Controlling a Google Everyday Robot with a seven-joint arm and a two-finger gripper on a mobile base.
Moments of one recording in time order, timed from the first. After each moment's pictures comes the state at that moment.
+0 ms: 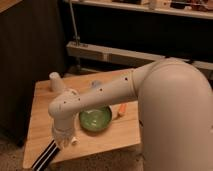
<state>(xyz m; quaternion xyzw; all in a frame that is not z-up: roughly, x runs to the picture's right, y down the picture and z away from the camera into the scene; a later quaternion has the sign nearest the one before) -0.216 0.261 0.676 -0.44 0.14 0.50 0.73</state>
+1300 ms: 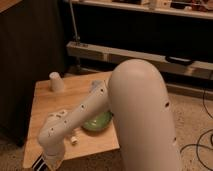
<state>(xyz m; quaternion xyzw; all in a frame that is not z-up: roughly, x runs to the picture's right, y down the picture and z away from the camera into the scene) -0.255 0.361 0.681 -0.46 0.09 0.36 0.80</state>
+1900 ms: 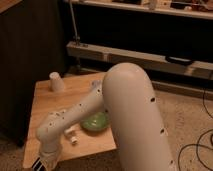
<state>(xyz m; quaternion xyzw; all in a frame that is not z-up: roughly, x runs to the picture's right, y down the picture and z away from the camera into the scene) -0.281 0.367 0.690 -0.52 0.09 0.36 0.77</state>
